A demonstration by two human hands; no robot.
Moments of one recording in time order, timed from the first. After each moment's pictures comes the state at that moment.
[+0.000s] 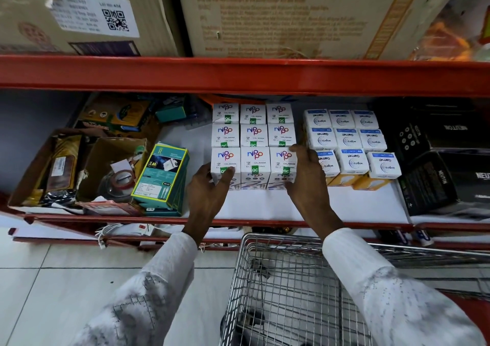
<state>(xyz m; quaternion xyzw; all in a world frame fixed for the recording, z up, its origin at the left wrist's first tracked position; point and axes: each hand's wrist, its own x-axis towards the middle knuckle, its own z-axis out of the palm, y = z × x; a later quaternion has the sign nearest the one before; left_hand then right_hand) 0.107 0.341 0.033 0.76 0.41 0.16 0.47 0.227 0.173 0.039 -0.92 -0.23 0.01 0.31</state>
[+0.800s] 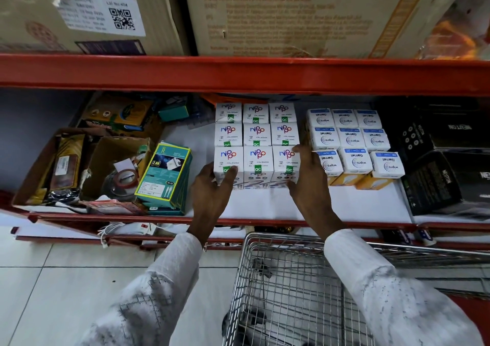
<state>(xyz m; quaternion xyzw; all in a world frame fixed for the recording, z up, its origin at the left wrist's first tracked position) 0.106 0.337 0.034 0.77 0.40 0.18 0.47 0.222 0.171 0.036 -0.91 -0.23 0.02 0.35</state>
